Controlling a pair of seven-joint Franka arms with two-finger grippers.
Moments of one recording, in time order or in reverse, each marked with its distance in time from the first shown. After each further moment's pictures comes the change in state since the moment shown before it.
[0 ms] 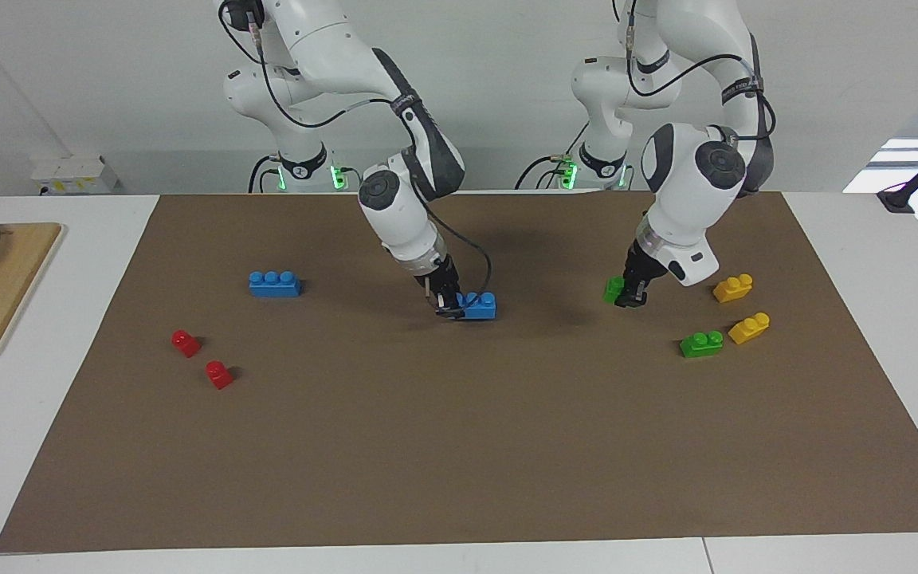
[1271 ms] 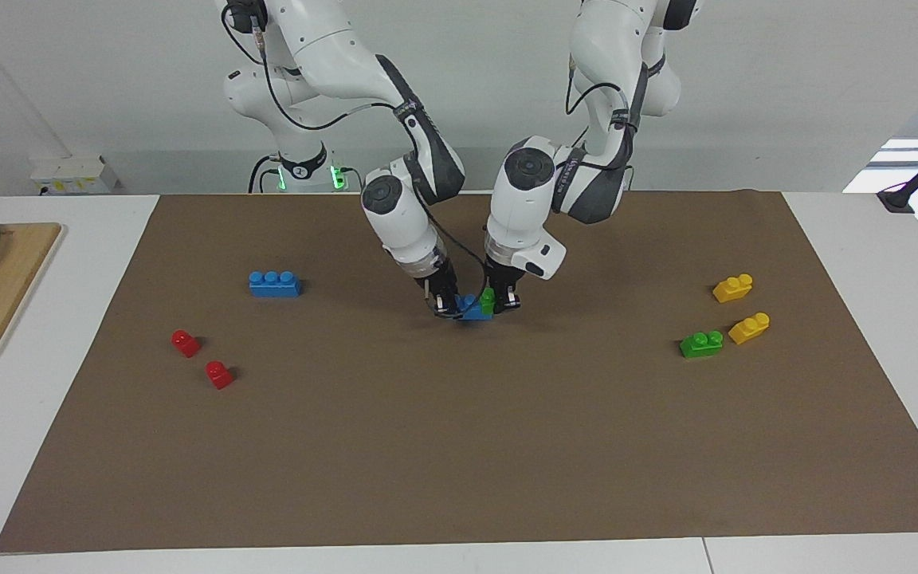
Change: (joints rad) left arm -0.361 0.219 -0.004 0.177 0.039 0.114 -0.787; right arm 0.008 0.010 0.000 -0.028 0.000 0.036 0.000
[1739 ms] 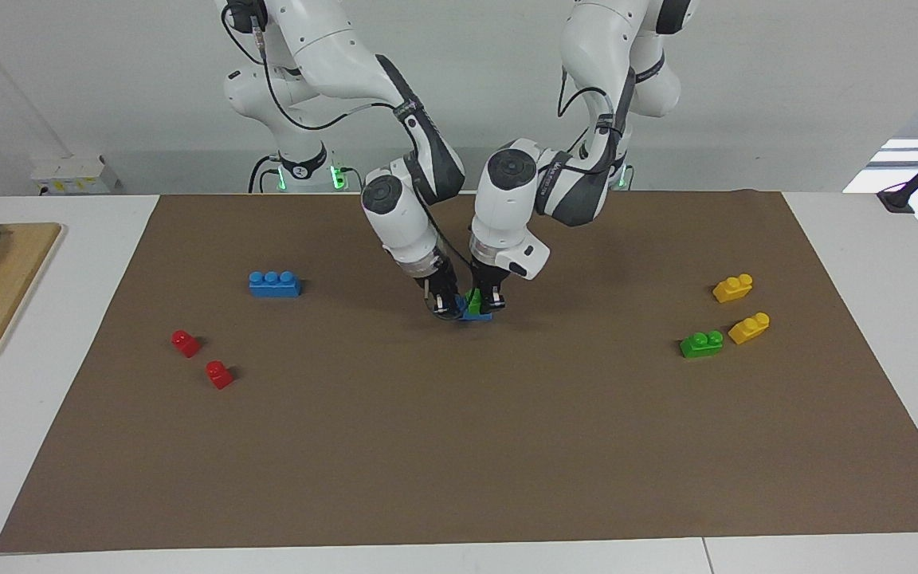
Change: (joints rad) left arm -0.036 0.017 0.001 0.001 0.000 0.026 -0.031; right arm 0.000 0.000 0.000 -0.001 0.000 0.001 0.000
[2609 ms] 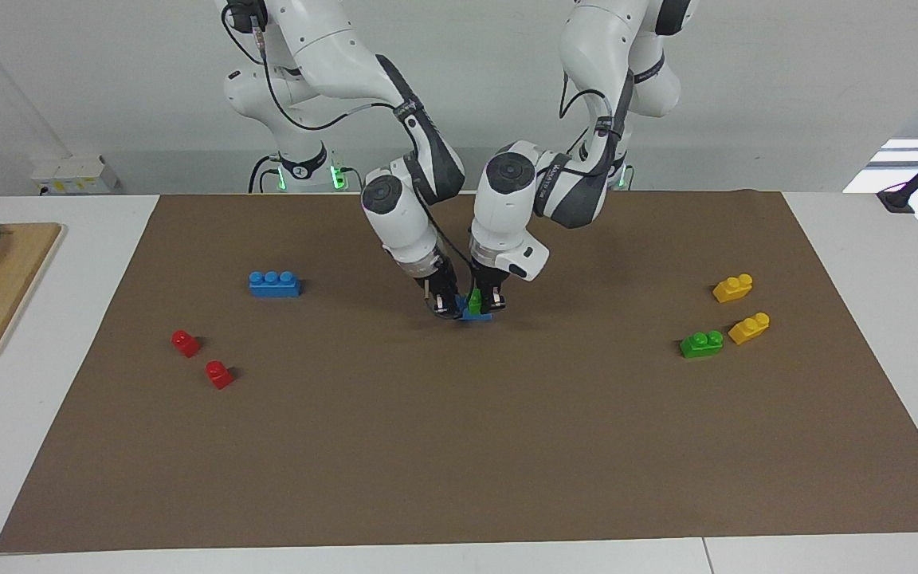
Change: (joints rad) left arm 0.000 0.005 -0.002 -0.004 0.000 -0.009 0.001; right arm 0.000 0.000 0.000 -0.001 0.000 0.001 0.000
